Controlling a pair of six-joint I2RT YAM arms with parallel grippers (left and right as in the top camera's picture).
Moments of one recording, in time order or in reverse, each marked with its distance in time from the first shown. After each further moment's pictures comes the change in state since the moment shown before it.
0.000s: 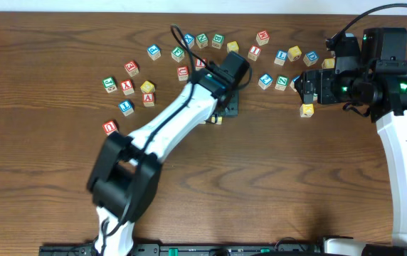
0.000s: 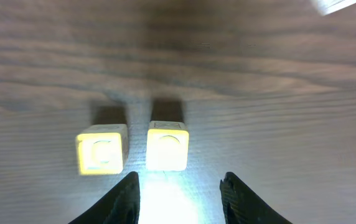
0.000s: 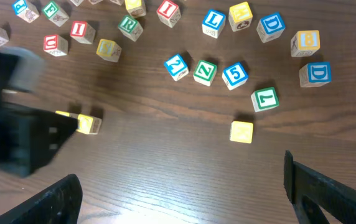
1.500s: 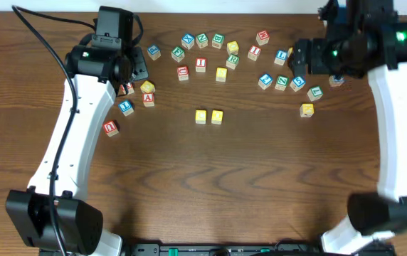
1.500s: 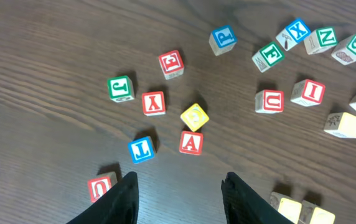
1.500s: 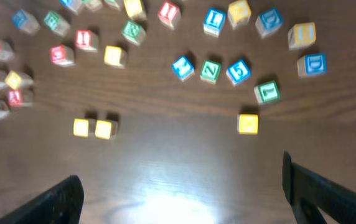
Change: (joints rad) left arm 0.473 -0.326 0.000 -0.116 -0.106 0.187; right arm 0.106 0.323 0.601 -0.396 0.108 0.158
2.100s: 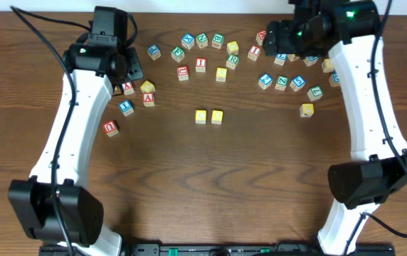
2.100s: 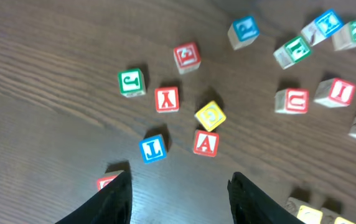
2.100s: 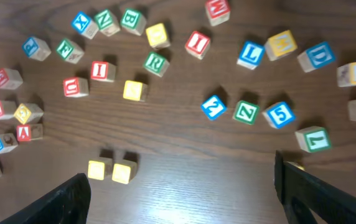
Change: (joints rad) left arm 0.035 0.046 0.000 -0.009 0.001 0.004; right arm 0.097 0.209 0.111 0.140 0.018 0.098
